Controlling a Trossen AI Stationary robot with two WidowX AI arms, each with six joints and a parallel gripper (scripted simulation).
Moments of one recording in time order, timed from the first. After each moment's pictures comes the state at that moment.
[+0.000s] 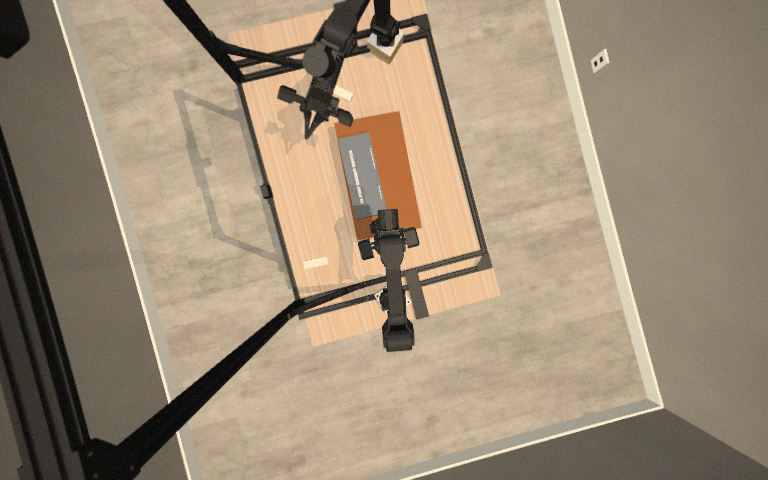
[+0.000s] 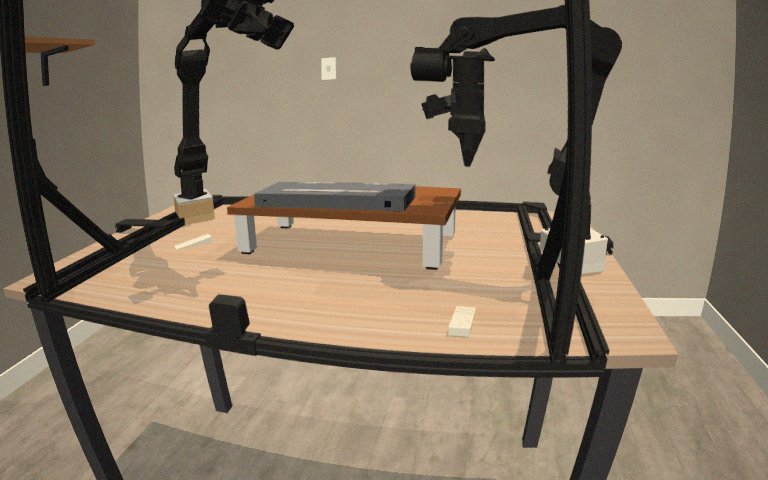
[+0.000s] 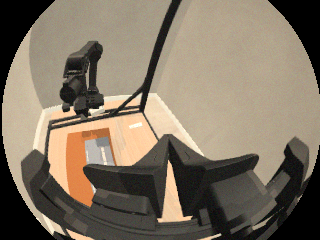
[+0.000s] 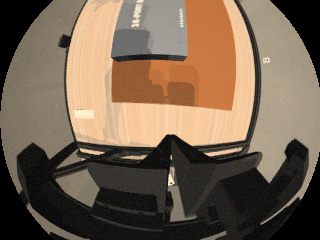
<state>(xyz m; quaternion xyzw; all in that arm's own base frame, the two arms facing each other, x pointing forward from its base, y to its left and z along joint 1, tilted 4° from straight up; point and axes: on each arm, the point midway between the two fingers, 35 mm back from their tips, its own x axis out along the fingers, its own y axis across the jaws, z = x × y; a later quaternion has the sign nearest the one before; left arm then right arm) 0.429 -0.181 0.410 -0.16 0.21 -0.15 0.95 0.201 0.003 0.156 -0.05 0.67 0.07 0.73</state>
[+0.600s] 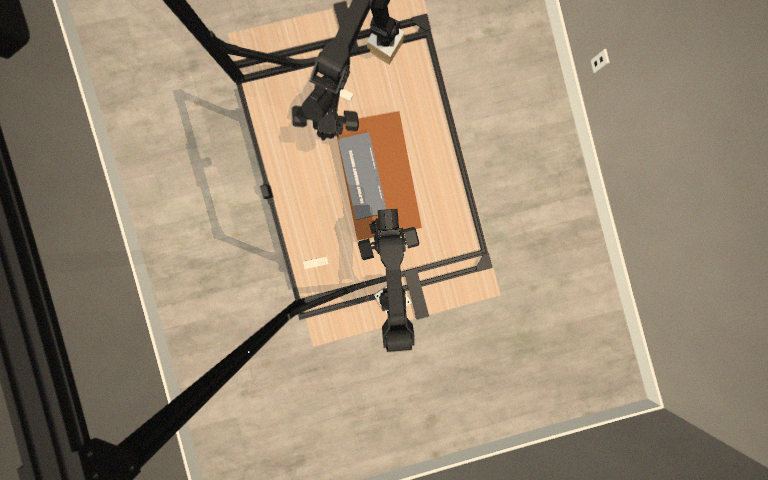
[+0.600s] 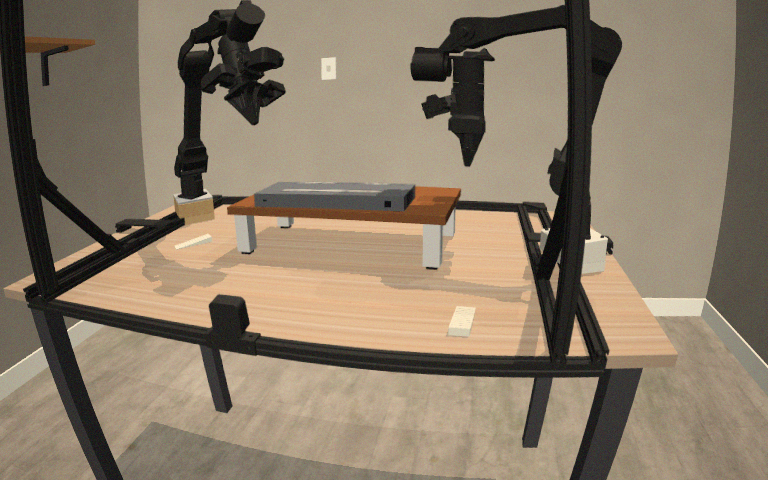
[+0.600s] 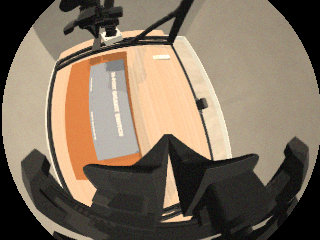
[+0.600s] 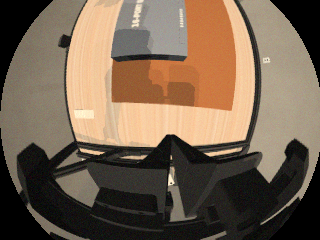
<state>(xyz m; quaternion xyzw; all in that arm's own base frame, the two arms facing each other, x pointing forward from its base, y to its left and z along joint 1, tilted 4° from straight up) 0.405 -0.171 0.256 -0.13 0.48 -0.05 0.87 0.201 0.003 0.156 -0.05 0.67 0.07 0.73</state>
